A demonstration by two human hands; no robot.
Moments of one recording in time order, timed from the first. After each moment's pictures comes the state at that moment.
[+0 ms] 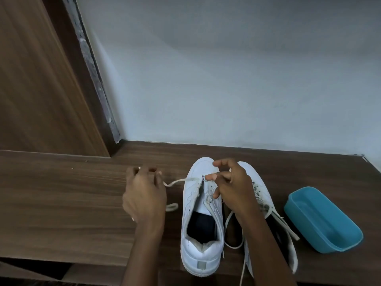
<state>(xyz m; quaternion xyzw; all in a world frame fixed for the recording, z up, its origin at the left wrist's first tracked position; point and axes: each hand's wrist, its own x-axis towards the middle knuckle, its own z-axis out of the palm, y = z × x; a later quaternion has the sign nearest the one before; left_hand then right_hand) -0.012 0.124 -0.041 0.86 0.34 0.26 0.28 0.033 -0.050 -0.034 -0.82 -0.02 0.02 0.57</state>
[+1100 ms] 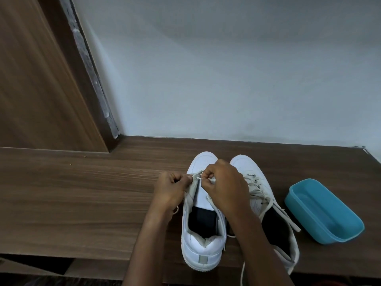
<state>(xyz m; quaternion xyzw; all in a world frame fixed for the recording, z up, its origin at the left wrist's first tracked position) 0.006 0.112 -0.066 0.74 0.17 0.01 0.65 0.028 -0.031 -0.041 -0.96 -0.10 -0.06 0.26</state>
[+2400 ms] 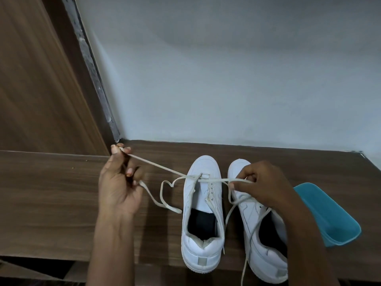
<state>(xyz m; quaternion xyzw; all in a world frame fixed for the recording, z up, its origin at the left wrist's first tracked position) -0.014 0.172 -0.010 0.30 0.10 0.23 0.92 0.040 -0.113 -0.003 -0.93 -0.10 0.04 0.34</state>
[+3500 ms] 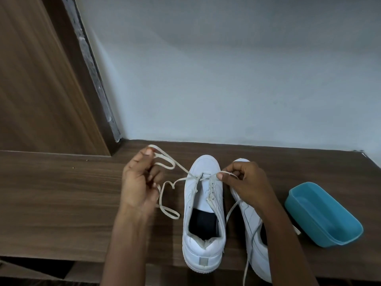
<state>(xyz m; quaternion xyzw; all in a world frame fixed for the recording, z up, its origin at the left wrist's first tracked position) -0.002 0.150 -0.023 0.37 0.10 0.16 0.91 0.044 -0.082 -0.031 -0.88 -0.07 -0.01 0.47</state>
